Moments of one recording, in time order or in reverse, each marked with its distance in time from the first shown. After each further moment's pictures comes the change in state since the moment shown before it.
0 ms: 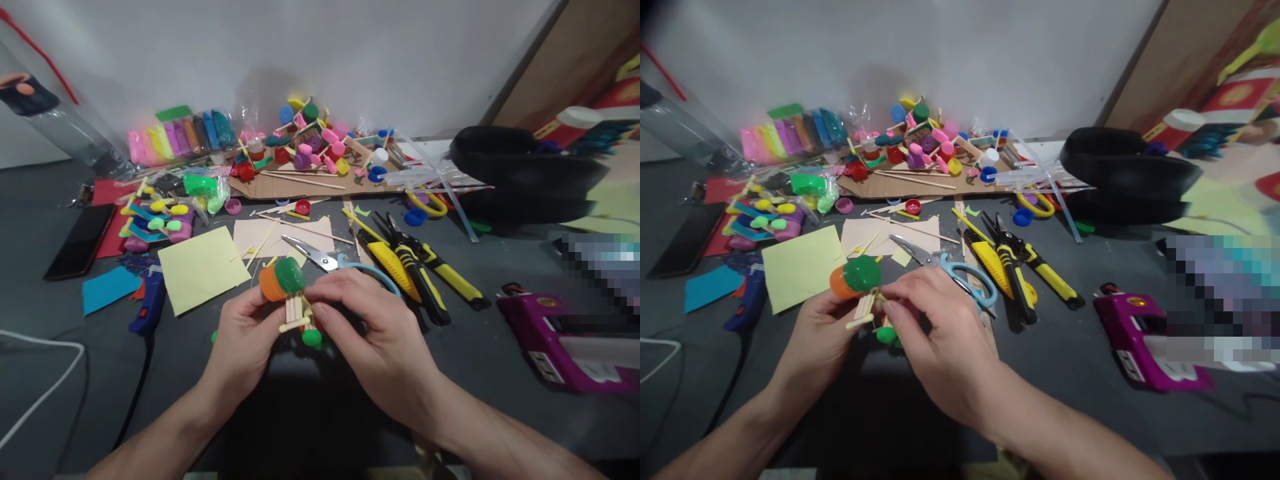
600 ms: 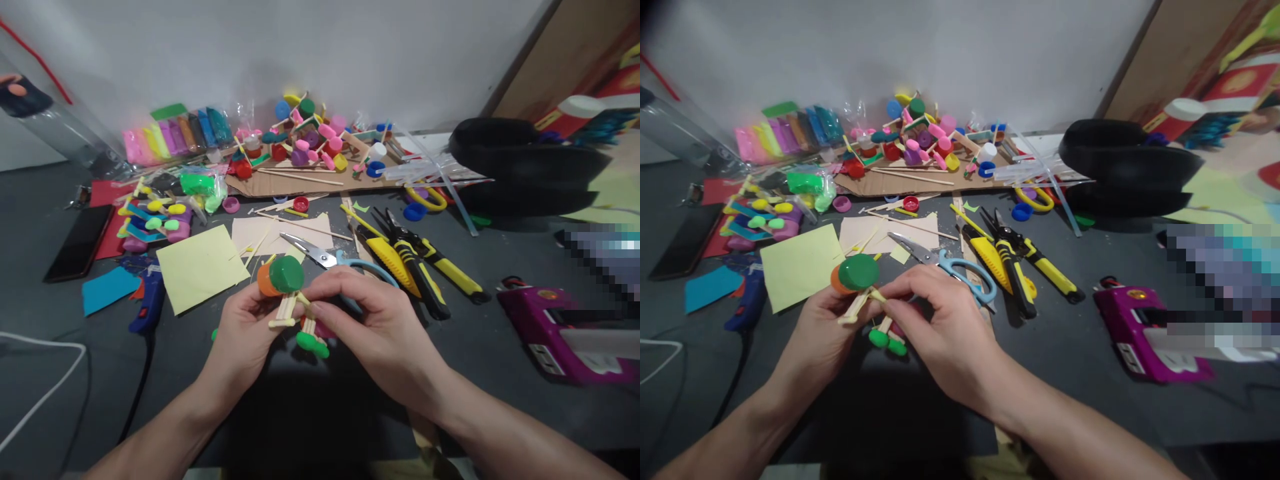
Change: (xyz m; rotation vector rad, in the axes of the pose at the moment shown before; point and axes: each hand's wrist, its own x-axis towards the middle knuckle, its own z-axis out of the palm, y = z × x) left_hand 0.002 -0.006 -0.008 -0.098 -0.087 -0.120; right_hand 0.006 0.003 -0.002 0.292 -0.098 0.194
